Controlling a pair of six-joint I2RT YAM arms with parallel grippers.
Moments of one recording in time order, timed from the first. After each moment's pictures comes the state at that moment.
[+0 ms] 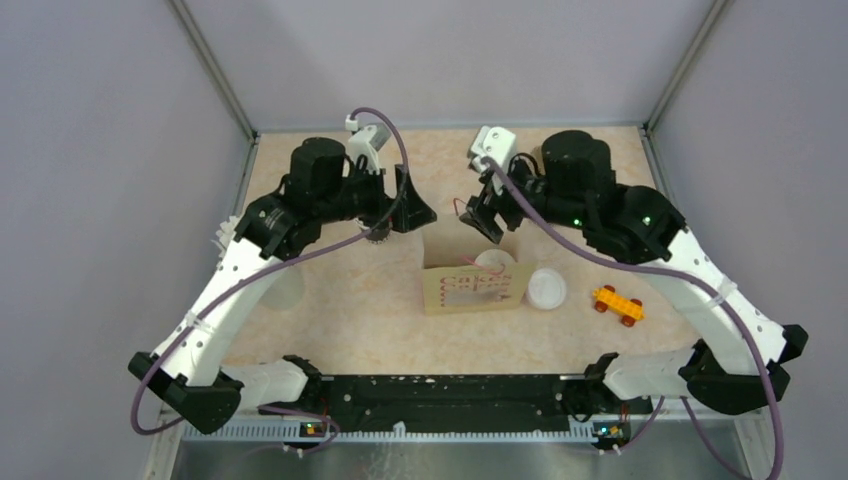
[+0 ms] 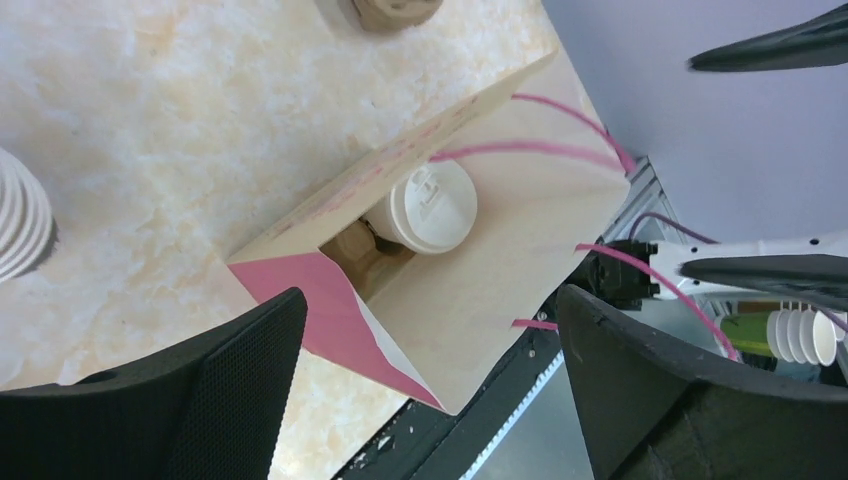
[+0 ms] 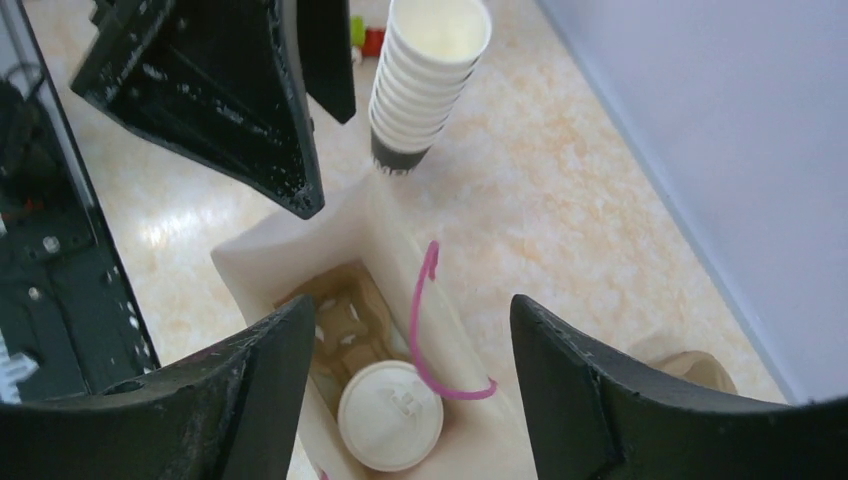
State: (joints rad) left arm -0.56 1.20 1.46 -0.73 0.39 -0.45; right arm 0.87 1.25 1.66 -0.82 -0.12 -0.34
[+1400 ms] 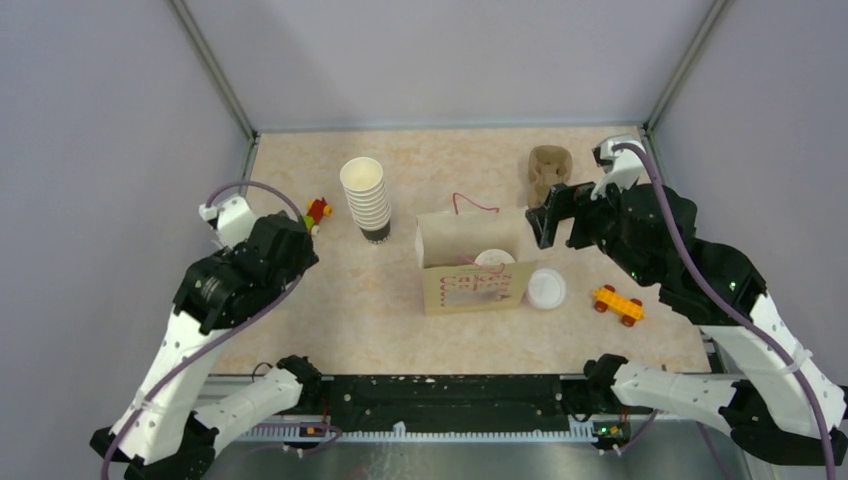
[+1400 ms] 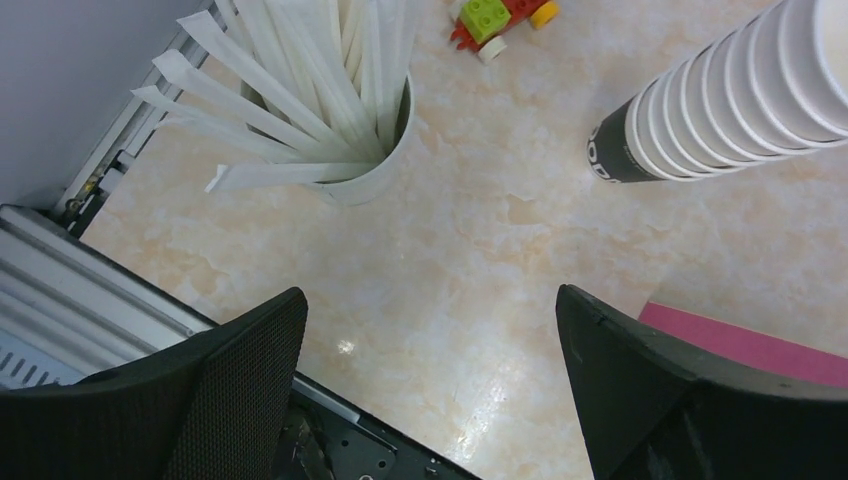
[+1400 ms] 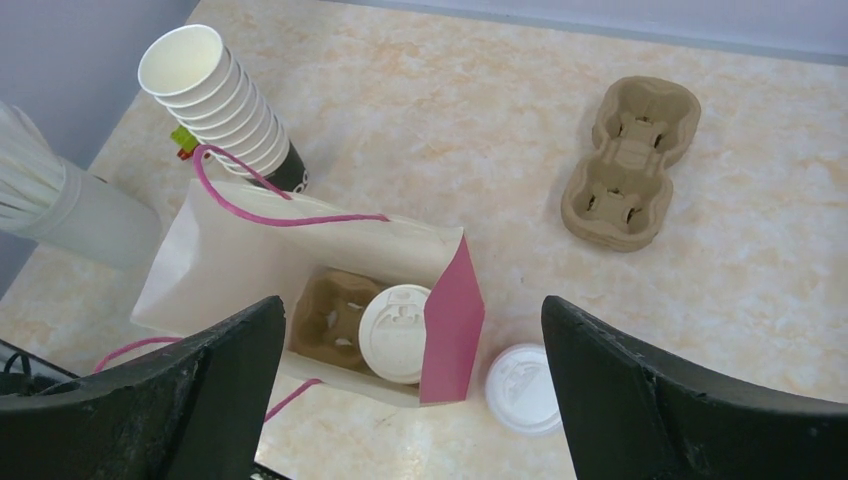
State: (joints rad) left arm -0.56 0.86 1.35 -1.42 -0.71 -0.97; right arm 0.87 0.92 1.49 -0.90 0.45 0.32
